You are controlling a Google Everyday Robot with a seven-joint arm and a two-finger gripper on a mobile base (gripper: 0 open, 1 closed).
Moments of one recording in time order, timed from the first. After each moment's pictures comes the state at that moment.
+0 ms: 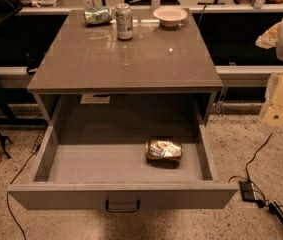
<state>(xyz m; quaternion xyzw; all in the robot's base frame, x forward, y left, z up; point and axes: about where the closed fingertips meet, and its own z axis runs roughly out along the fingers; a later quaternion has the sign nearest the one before) 0.438 -0.216 0.978 -0.60 0.78 -0.04 0.16</state>
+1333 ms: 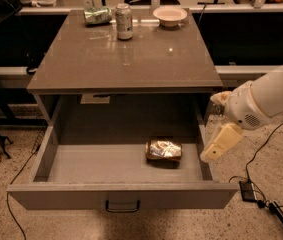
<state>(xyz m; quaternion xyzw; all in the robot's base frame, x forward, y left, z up) 0.480 -0.172 0.813 -0.56 0.78 0.14 0.25</state>
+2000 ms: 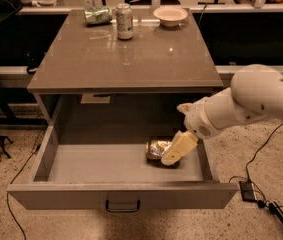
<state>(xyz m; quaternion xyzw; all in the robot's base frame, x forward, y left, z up) 0.511 -0.092 0.751 -0.55 0.76 0.18 0.29</state>
